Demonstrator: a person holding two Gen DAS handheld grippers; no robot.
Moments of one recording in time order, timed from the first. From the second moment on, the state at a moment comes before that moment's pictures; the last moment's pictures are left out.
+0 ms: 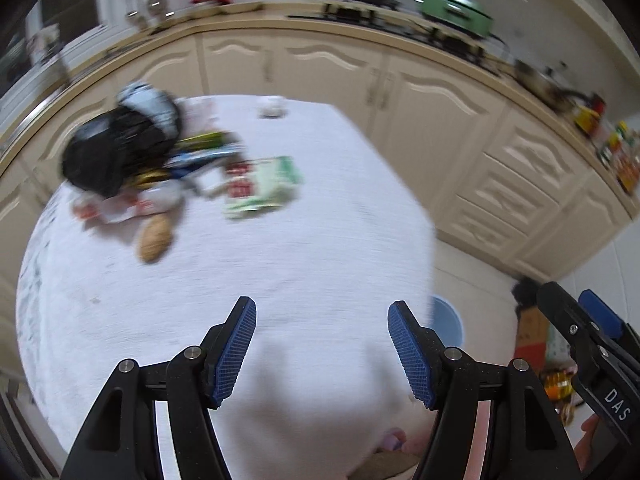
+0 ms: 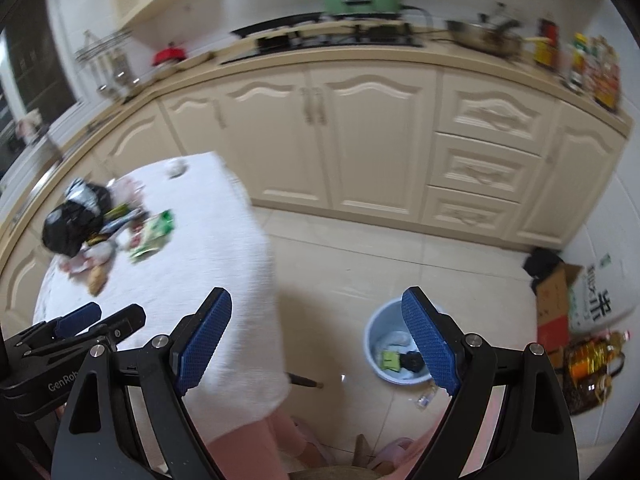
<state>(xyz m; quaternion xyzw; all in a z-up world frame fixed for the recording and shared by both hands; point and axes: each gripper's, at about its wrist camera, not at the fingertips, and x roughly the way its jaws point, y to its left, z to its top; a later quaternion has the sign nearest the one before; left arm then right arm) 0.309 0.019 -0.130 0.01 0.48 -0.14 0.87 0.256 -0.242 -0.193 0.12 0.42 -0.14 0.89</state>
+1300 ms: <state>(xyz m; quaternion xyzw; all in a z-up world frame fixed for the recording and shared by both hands) 0.437 0.118 -0.191 -0.06 0.52 -0.03 0.85 0.412 -0.138 -0.269 0.07 0.54 -0.02 0.84</state>
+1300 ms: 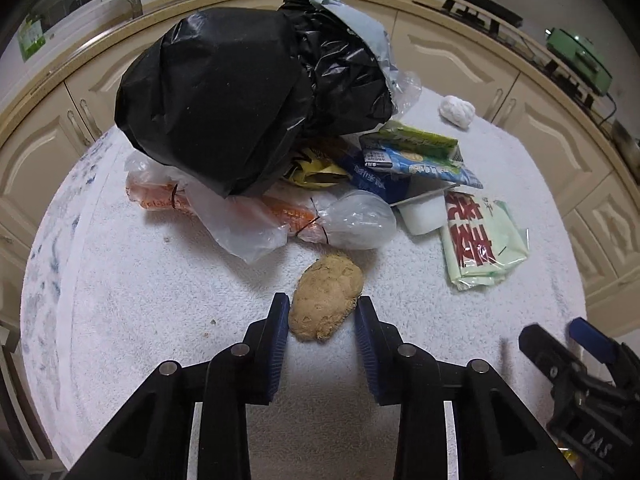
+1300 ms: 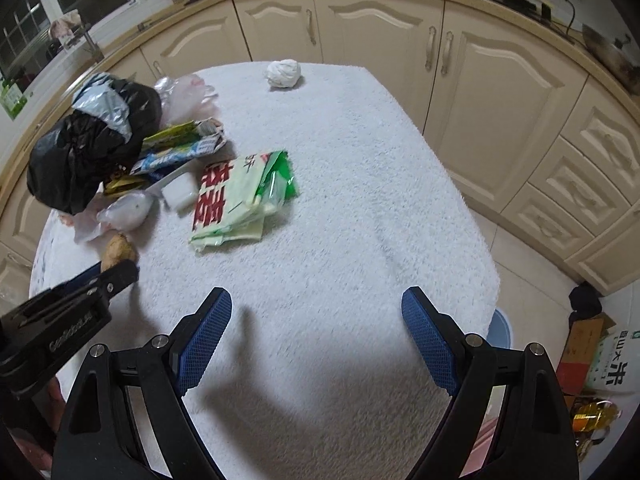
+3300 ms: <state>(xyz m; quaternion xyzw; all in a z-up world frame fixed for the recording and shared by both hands) 0.386 0.093 -0.161 -0.06 0.48 -0.07 0.87 0.379 -0.142 -0.238 0.08 0.49 0.00 0.87</state>
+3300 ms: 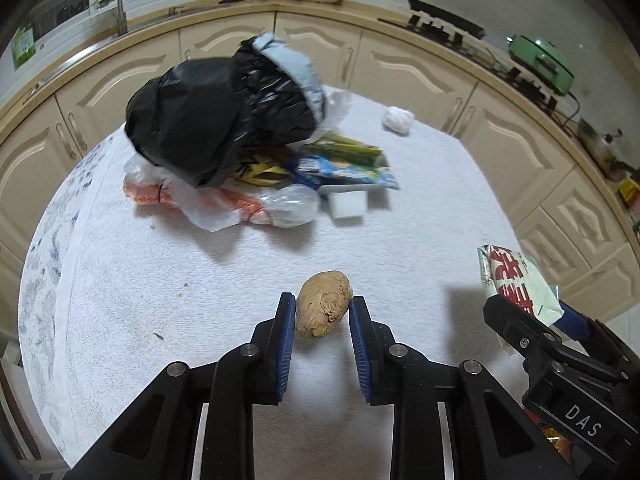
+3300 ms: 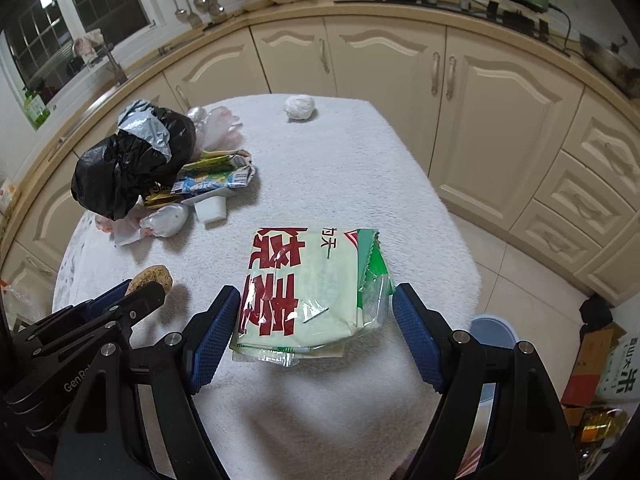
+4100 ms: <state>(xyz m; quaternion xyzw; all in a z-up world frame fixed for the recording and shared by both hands) 0.365 -0.084 -0.153 0.06 0.48 -0.22 0.85 0.296 -0.303 -0.230 0.18 0.46 -0.14 0.86</state>
